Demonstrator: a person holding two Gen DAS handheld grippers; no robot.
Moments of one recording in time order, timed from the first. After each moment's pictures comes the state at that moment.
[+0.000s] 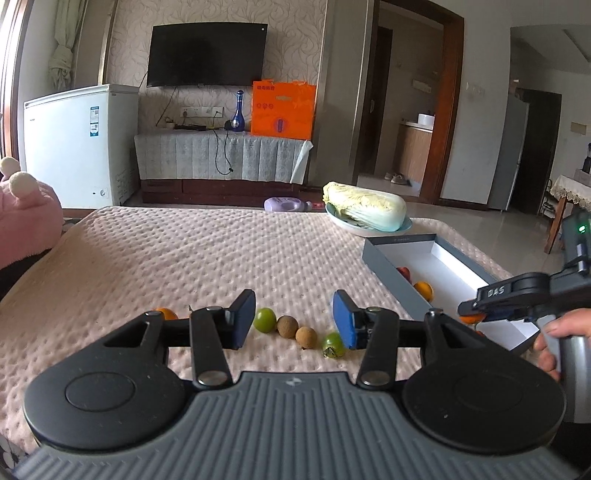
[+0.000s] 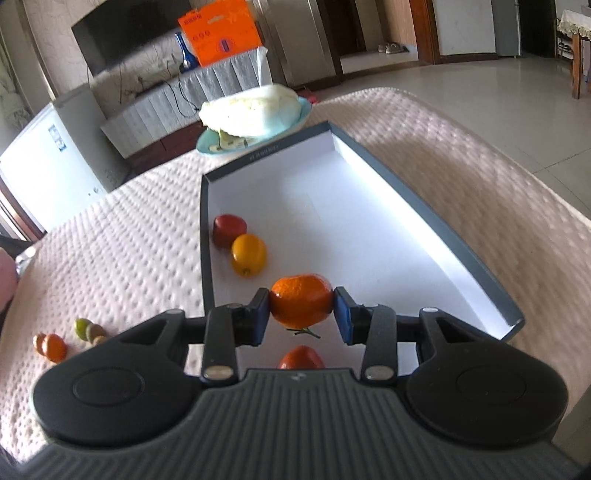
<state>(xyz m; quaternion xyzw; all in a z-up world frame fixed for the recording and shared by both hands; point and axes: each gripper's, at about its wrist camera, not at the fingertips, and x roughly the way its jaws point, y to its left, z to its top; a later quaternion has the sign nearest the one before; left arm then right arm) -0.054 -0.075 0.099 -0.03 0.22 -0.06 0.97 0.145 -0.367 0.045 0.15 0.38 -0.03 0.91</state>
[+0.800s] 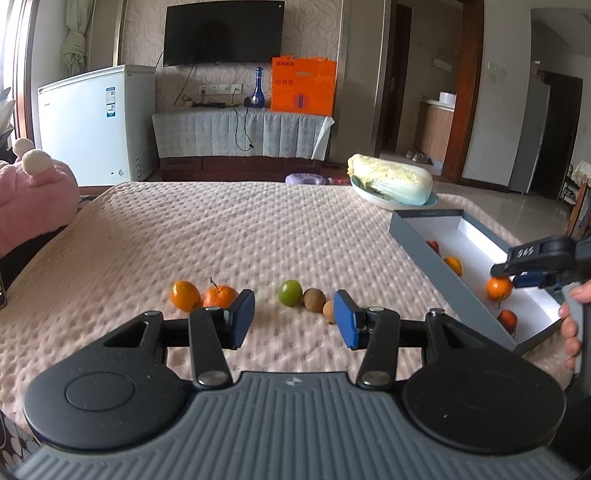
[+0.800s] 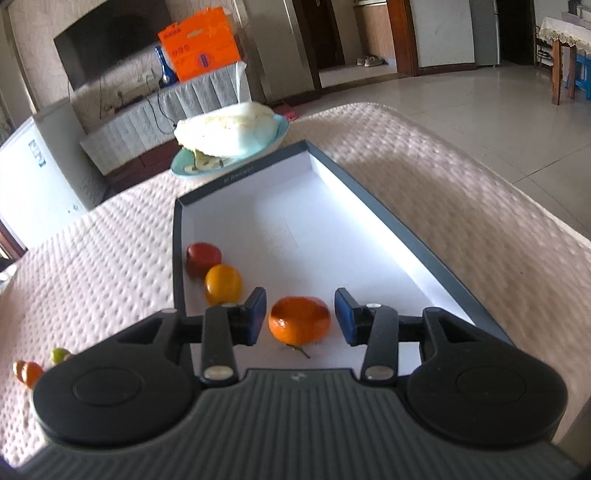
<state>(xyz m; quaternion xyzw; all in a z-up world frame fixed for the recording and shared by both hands) -0.041 -0.072 0.081 -0.02 0.27 -0.02 0.96 0.157 -0.376 0.048 0.16 0.35 -0.06 0.92</state>
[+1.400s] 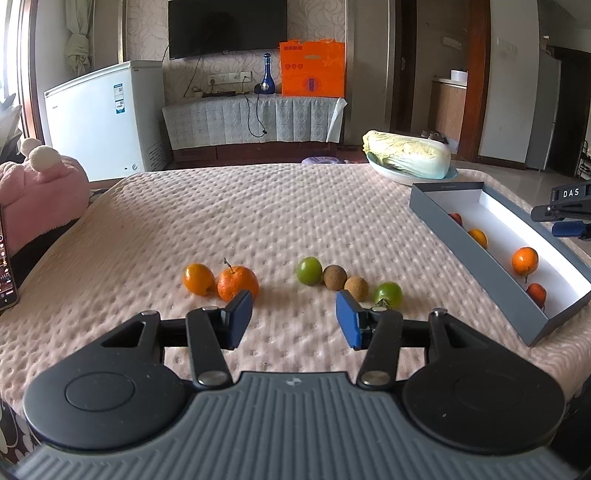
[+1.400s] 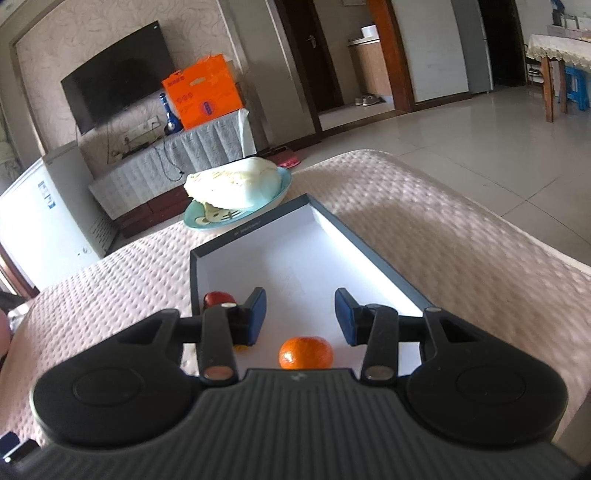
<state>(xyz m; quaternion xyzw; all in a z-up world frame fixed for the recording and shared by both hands) -0.032 -0.076 0.063 0.01 0.29 0.00 0.96 0.141 -0.382 0.069 0.17 0.28 -0.07 0.94</state>
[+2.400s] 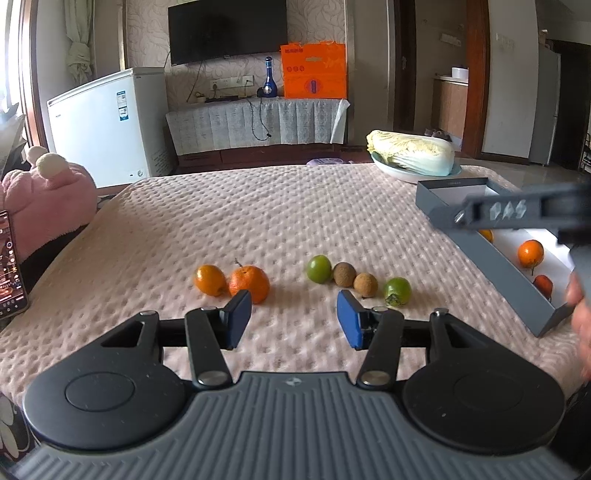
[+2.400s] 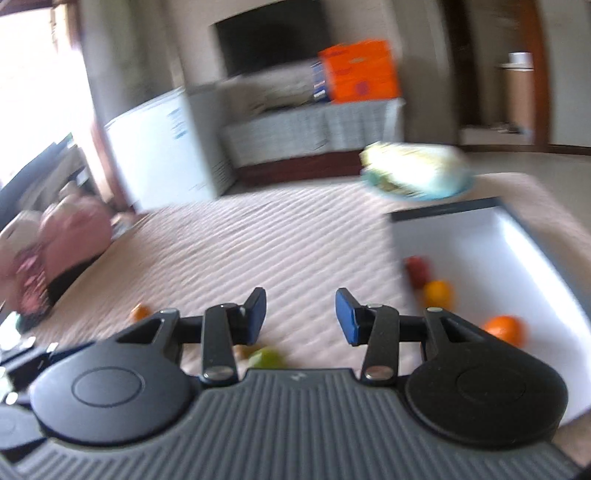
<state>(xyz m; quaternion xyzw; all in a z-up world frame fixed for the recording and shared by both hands) -0.038 -0.070 0.063 0.02 0.28 0.01 0.96 0.129 -0.261 0.075 0.06 0.29 0.17 0.94</state>
